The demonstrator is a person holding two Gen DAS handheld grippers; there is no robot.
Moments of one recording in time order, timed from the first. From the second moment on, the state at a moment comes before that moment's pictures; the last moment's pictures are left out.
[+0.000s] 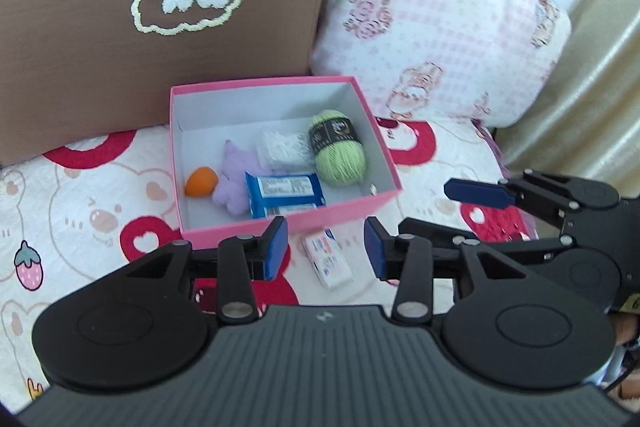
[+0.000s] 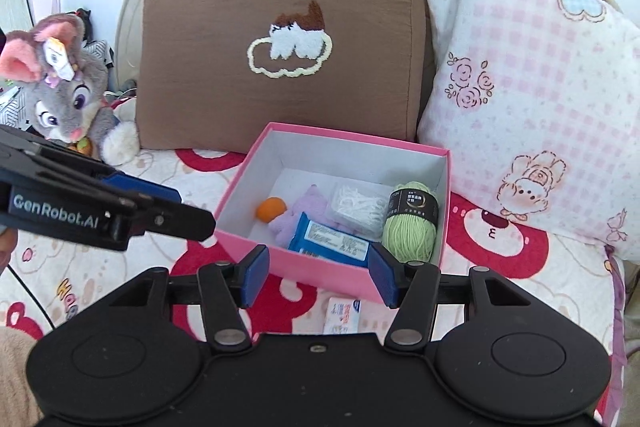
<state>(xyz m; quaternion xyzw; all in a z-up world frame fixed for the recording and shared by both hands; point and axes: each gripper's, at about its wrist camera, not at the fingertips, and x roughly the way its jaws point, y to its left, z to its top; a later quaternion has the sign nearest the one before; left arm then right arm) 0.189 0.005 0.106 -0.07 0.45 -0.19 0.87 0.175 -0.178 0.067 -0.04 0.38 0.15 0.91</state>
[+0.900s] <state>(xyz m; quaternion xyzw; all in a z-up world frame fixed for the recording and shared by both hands) 0.117 -0.012 0.088 -0.03 0.46 -0.24 0.85 0.083 -0.184 0.050 -0.05 0.37 0.17 0.91</state>
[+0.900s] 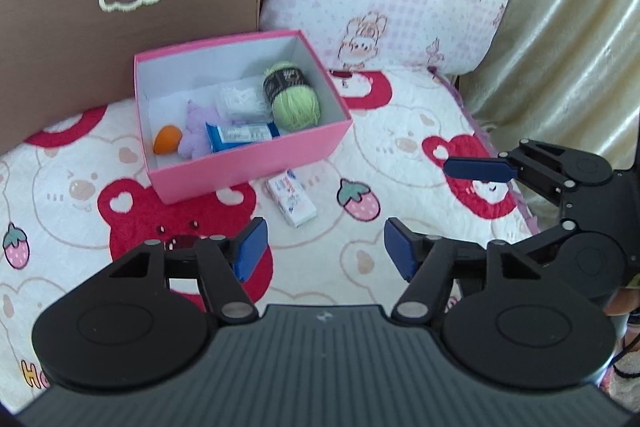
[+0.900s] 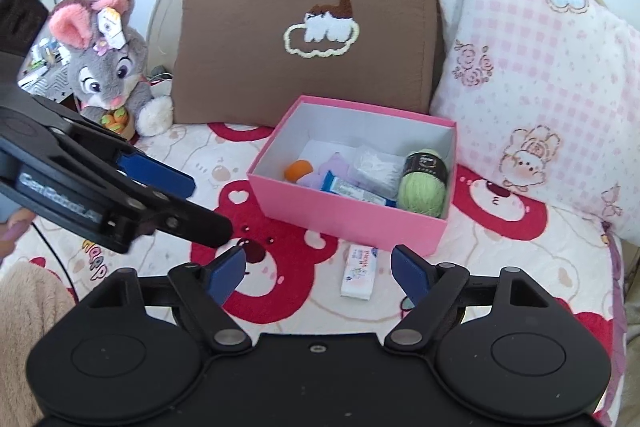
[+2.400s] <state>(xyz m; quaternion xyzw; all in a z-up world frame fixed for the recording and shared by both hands) 0.222 -0.028 -0.107 -0.10 0.48 -0.23 0.84 0.186 -0.199 -0.146 0.02 0.46 0.07 0.89</state>
